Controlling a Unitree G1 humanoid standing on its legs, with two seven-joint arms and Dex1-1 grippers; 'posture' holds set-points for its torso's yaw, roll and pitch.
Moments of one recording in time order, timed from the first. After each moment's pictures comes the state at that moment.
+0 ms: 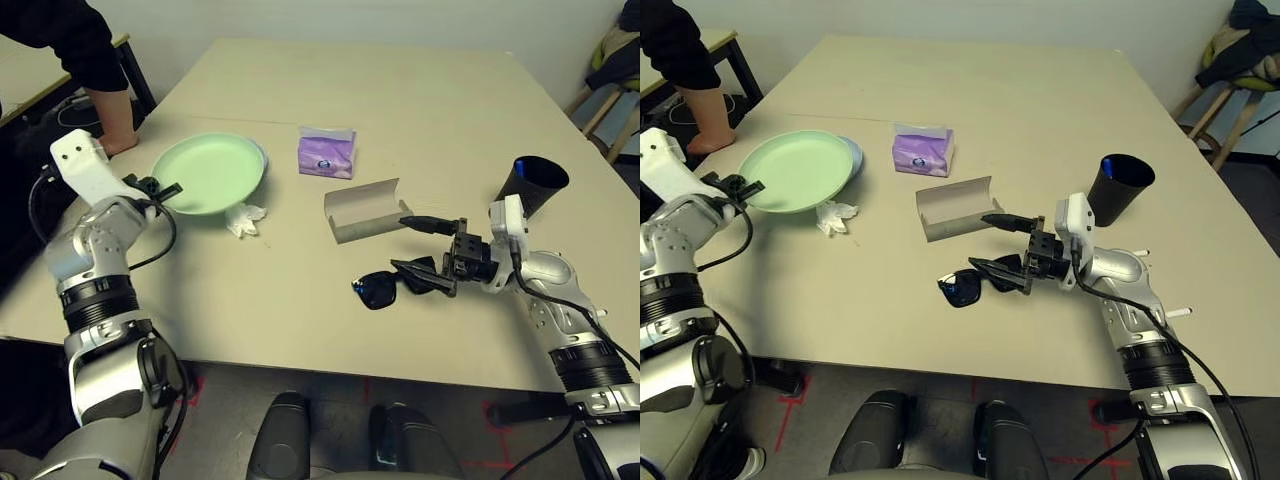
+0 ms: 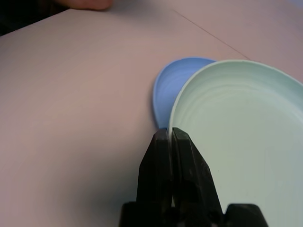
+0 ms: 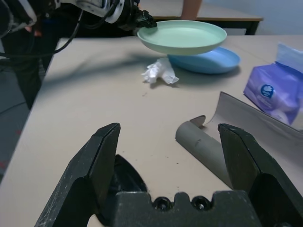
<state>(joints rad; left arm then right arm) -0.79 0.44 0.53 0.47 -0.36 0.69 0.10 -0.36 -0.44 0.02 0.23 0.42 -0.06 1.15</state>
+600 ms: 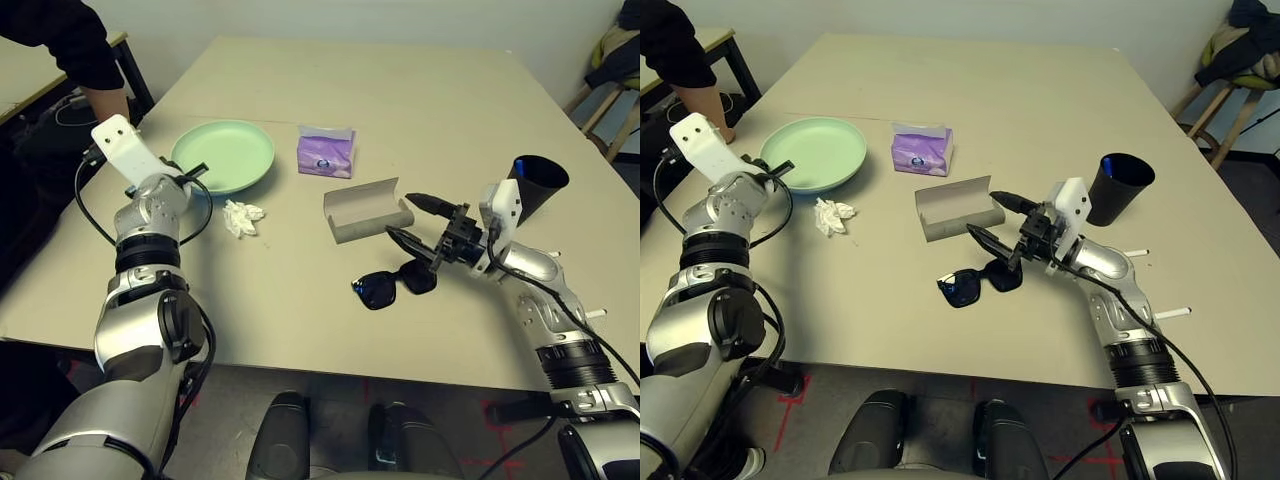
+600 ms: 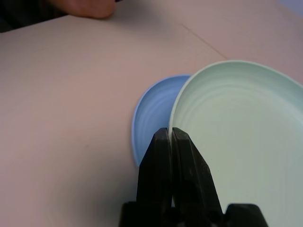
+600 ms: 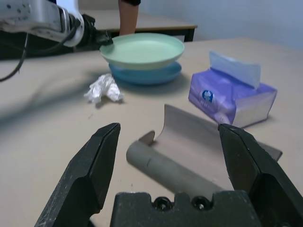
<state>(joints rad) -1.05 0.40 0.49 0.97 -0.29 0.31 0.24 -0.37 -0.36 0.01 0.13 0.38 0.01 0.86</state>
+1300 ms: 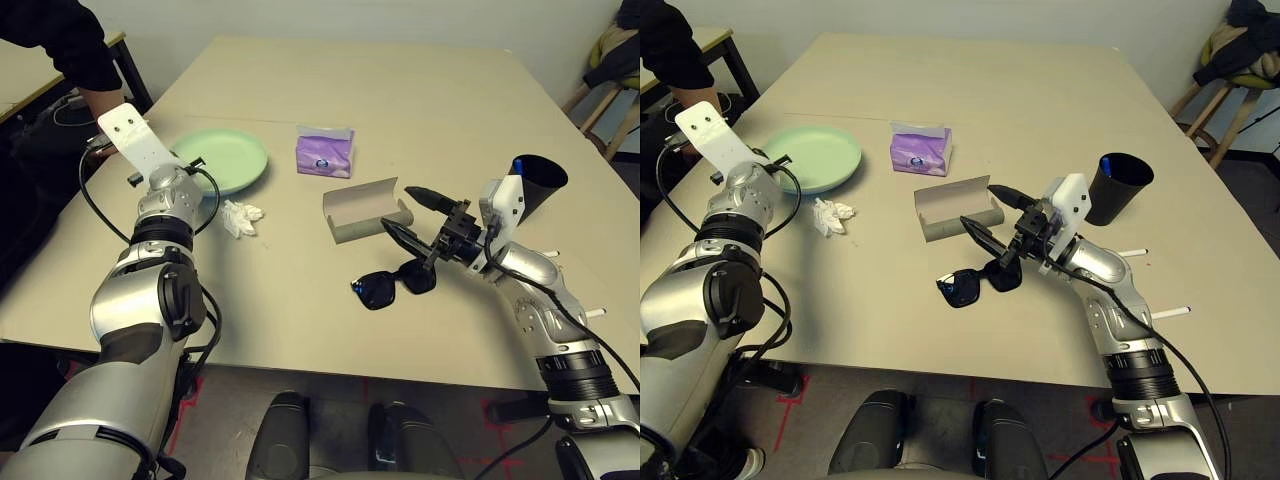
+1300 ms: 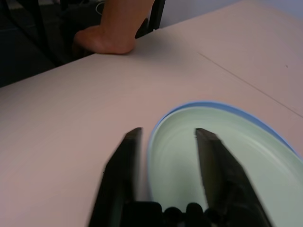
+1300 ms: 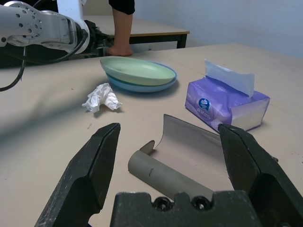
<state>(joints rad) -1.13 0.41 0.41 1.18 -0.21 0.06 0.34 -0.33 -0.36 0.01 0.02 0.38 0.07 0.80</state>
